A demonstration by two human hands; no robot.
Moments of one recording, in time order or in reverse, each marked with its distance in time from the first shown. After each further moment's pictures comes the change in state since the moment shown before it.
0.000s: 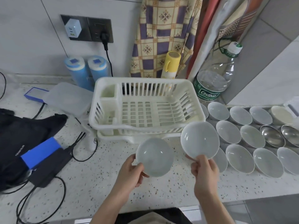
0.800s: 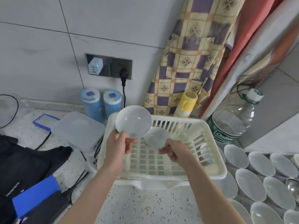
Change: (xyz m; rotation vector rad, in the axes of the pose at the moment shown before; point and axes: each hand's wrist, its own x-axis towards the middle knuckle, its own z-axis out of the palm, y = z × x) left_hand 0.116 0.159 -0.076 -0.317 0.306 0.403; right_hand 0.146 -0.053 0.206 -0.578 -0.470 0.255
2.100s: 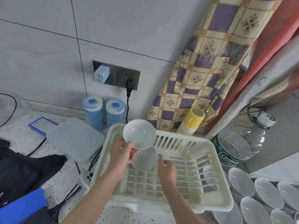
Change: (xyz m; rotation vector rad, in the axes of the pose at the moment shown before) left_hand 0.057 -0.027 0.011 -0.025 0.043 -0.092; right_hand 0.031 0.034 0.050 -0.146 0.323 -0.235
